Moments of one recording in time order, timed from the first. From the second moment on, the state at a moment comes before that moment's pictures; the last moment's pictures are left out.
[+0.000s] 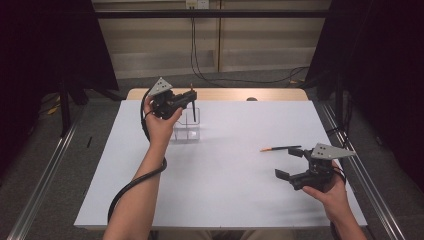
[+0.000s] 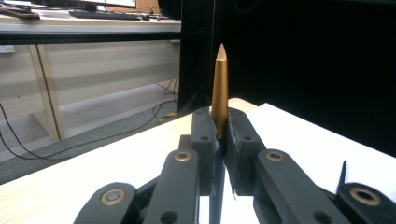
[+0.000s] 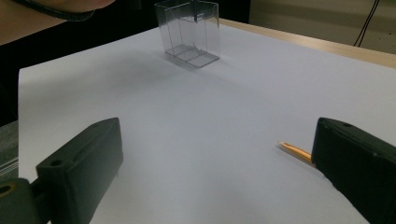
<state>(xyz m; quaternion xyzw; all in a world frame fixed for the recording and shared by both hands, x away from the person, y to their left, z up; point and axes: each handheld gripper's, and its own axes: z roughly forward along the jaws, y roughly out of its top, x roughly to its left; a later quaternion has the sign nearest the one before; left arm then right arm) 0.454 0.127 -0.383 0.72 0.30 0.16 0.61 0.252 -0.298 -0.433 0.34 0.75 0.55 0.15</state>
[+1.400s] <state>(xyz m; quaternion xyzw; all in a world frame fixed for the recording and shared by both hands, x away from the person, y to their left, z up) 0.448 0.137 -0.398 0.71 0.32 0.15 0.62 0.251 -0.298 -0.433 0.33 0.75 0.55 0.15</state>
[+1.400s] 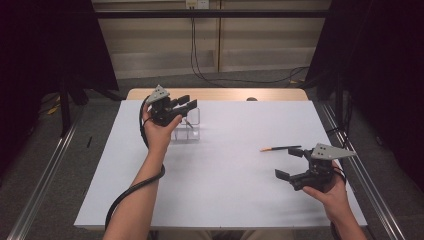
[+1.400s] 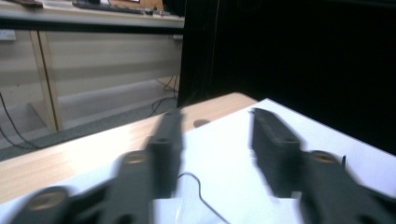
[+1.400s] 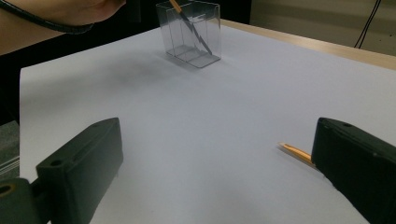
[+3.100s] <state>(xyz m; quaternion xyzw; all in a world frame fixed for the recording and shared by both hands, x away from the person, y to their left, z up) 0.378 0.195 -0.412 0.73 0.23 0.12 0.63 0.253 -0.295 -0.434 0.34 0.76 0.54 0.15</state>
